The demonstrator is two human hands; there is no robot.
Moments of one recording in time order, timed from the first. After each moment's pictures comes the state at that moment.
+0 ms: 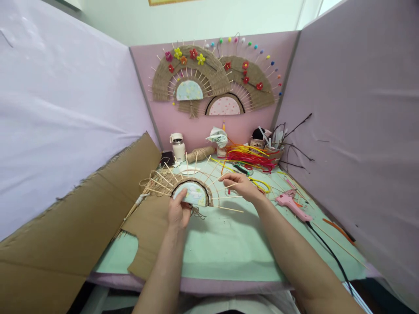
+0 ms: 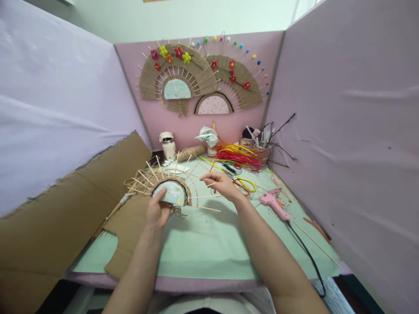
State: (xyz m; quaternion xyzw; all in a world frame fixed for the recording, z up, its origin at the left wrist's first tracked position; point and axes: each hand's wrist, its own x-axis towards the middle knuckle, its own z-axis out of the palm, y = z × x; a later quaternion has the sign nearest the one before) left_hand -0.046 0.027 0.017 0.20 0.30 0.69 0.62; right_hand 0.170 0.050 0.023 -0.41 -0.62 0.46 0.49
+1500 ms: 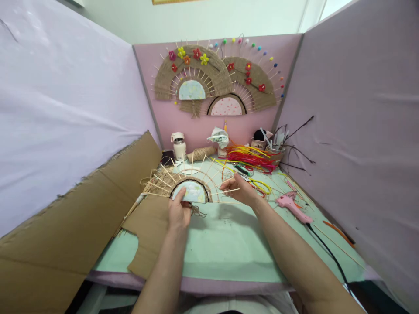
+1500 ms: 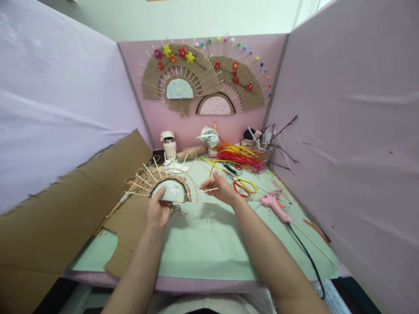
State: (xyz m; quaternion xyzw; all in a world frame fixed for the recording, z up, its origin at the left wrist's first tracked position) left_hand -0.046 0.029 0.017 0.18 0.32 0.73 0.58; right_hand 0.164 0.054 0.010 -0.27 -0.49 0.68 0.47
